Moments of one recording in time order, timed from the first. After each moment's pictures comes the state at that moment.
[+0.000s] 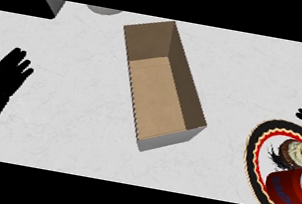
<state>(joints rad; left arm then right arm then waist) 0.00 0.33 0.11 -1.65 0.32 -0.02 0.24 -0.16 -0.81 -0.03 -1.48 0.67 0.65 -0.34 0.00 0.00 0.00</state>
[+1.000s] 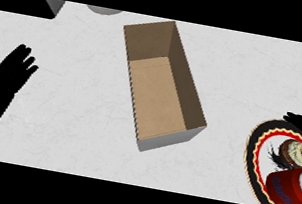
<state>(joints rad) -0.04 0.26 0.15 -1.67 0.25 -0.04 0.29 -0.18 -0.69 -0.03 -1.41 0.91 0.64 -0.35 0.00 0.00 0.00</state>
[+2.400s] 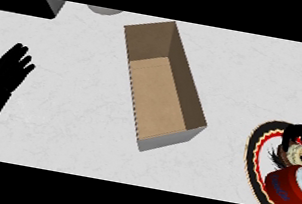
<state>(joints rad) -0.05 0.23 0.21 -1.65 0.22 -0.10 0.30 -0.24 -0.58 -0.05 -1.19 1.09 0.43 -0.53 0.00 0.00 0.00</state>
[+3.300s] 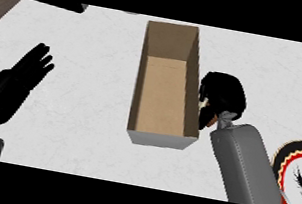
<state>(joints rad) -0.09 0.21 0.14 -1.65 0.21 -0.14 0.31 -0.53 -0.02 0.14 -1.30 1.19 0.38 0.44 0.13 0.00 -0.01</state>
